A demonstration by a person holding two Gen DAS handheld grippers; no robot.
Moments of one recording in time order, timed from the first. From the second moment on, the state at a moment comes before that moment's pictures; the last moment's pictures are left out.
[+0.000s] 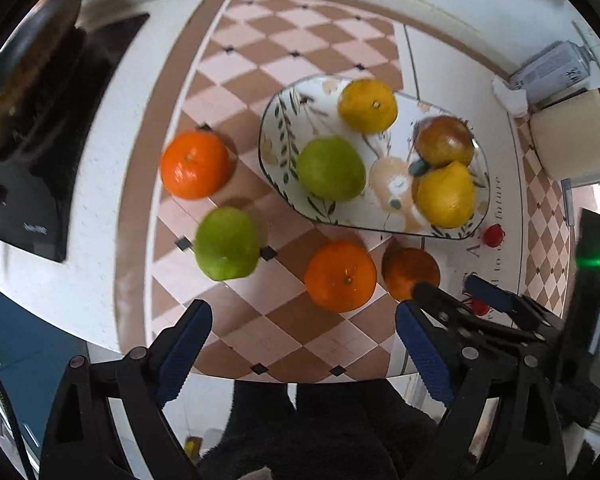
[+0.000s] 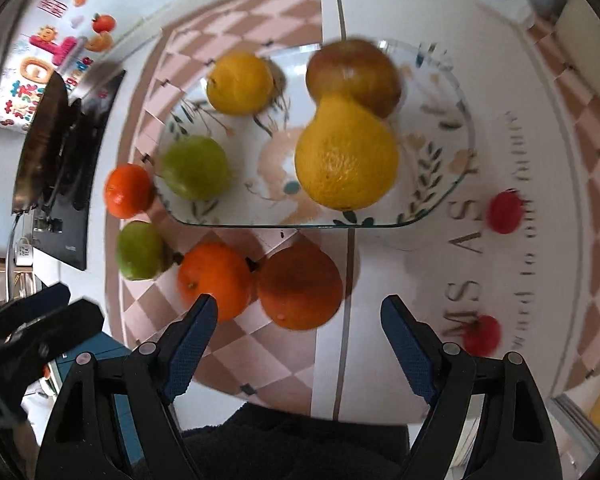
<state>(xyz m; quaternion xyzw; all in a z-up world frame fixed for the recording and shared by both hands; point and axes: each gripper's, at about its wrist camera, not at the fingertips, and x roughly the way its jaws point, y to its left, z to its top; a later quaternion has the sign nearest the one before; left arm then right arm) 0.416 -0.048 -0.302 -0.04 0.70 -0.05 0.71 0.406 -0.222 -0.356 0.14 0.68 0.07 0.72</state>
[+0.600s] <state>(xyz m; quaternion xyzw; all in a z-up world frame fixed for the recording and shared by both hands) 0.429 -0.100 -0.363 0.02 0.73 -0.07 0.68 0.380 -0.273 -0.386 0.17 0.70 0.04 0.70</state>
